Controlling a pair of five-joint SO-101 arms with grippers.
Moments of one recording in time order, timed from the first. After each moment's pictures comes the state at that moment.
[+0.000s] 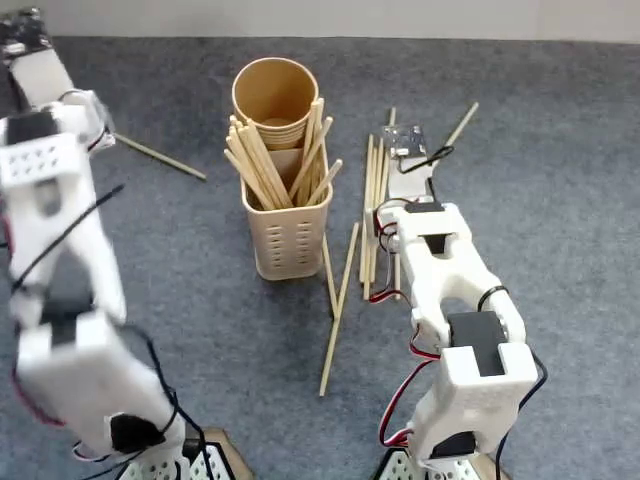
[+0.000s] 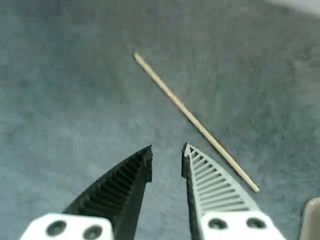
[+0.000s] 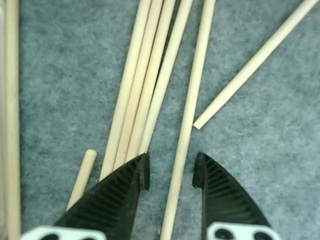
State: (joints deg) left arm -23.0 22.8 -25.1 64.6 12.7; right arm -10.0 14.0 25.3 30.7 5.1
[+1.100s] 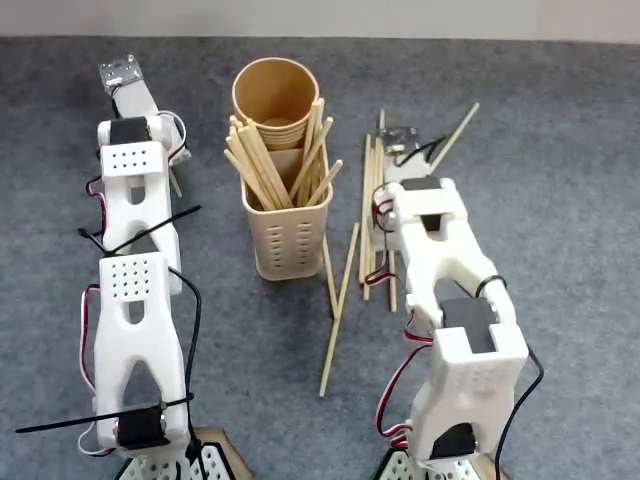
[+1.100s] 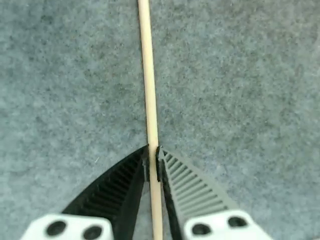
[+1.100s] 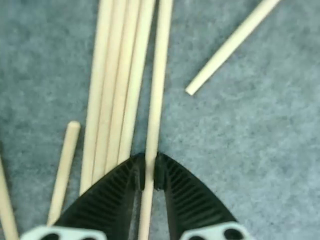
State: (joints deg) left arm -14.8 78.2 -87.8 80.7 22.3; right arm -11.6 19.6 12.9 53.3 1.8
